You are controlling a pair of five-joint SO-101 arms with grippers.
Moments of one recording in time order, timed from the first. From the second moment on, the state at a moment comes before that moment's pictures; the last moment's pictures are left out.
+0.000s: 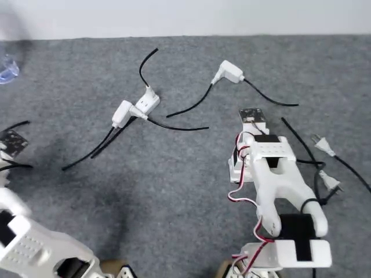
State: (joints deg) left arm -57.1 18.2 19.5 44.6 -79.2; right arm -3.5 -3.0 38.9 58.9 1.0
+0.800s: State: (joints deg) left arm -56.7 20.2 0.0 61.3 -74.2; right arm -4.0 -4.5 45.8 48.3 11.7
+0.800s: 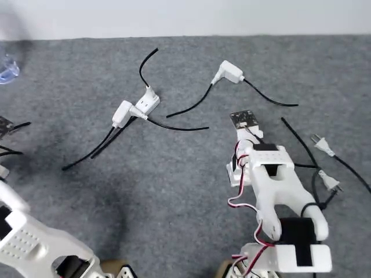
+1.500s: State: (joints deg) left arm -60.8 36.7 -12.7 34.2 -67.1; right arm -4.3 -4.5 45.8 47.8 13.1
